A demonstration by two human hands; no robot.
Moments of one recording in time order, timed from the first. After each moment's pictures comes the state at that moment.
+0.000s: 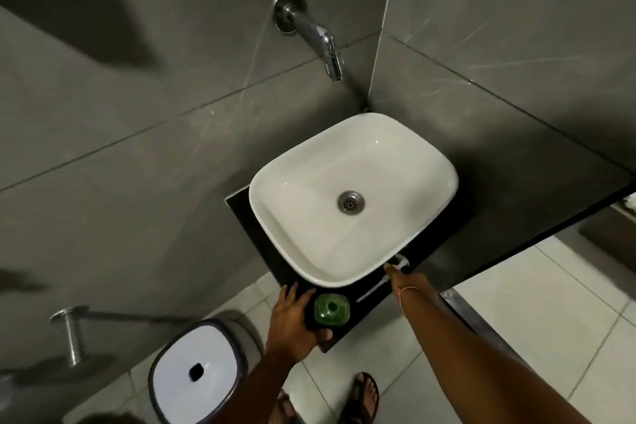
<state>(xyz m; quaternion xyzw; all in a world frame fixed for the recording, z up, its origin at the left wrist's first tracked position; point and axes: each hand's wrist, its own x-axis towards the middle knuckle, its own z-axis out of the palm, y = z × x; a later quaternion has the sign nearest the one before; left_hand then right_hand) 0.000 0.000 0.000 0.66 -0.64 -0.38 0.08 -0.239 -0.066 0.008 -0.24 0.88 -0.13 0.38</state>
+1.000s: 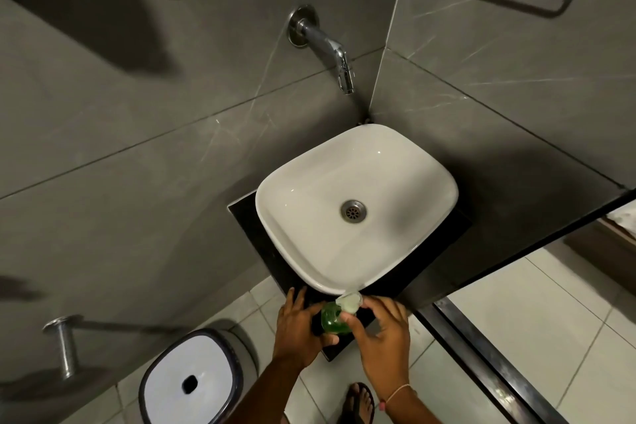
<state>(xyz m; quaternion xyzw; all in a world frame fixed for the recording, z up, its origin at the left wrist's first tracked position) 0.004 -0.007 -0.002 0.64 -0.69 -0.35 0.05 -0.153 0.034 0.054 -0.54 0.70 -0.40 0.24</state>
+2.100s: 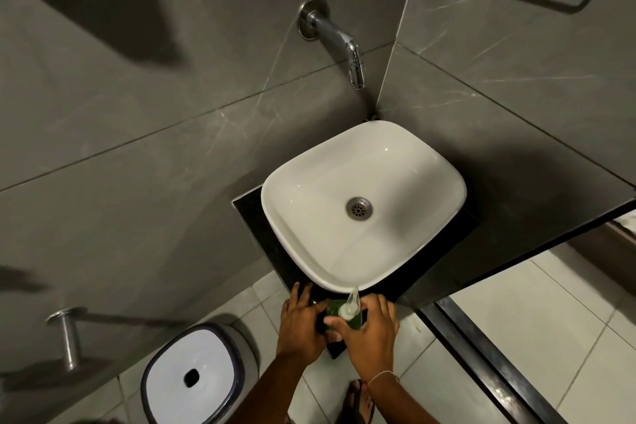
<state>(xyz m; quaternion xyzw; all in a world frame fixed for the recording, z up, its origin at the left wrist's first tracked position) 0.007 -0.006 -0.019 0.62 -0.71 -0.31 0.06 -0.133 0.020 0.021 -0.53 0.74 -0.32 0.24</state>
